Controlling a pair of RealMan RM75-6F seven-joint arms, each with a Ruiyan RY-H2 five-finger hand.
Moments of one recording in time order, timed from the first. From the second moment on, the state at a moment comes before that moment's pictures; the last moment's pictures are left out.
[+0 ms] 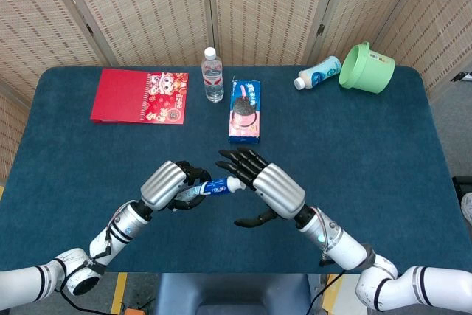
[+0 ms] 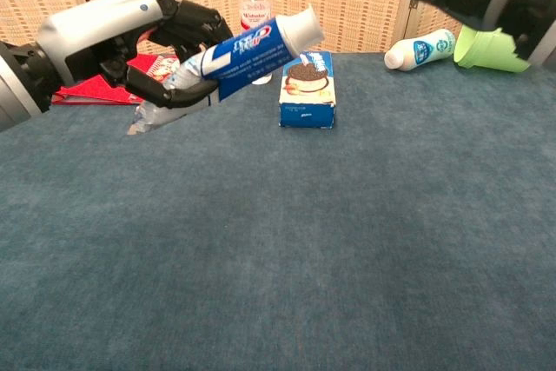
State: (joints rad) left arm -0.75 -1.46 -0.10 -1.51 1.62 1.20 -0.25; right arm 0.71 -1.32 0.15 -1.82 -1.62 1.18 0.15
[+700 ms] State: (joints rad) left arm -0.77 -1.52 -0.07 -1.39 1.33 0.89 0.23; right arm 0.57 -1.13 0.11 -1.84 -1.63 1.29 0.16
